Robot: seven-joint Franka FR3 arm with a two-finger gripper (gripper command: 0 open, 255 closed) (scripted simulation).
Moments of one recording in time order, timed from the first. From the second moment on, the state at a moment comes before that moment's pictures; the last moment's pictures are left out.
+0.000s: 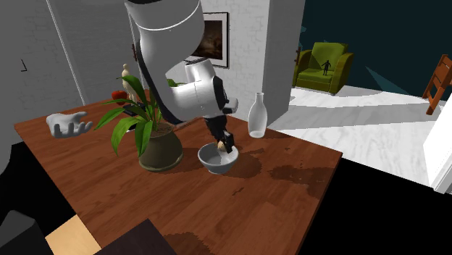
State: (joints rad) arm 0.32 0.46 0.13 -2.03 -0.52 2.66 1.08
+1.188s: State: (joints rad) arm 0.44 0.73 0.11 -1.74 -0.54 2.61 1.18
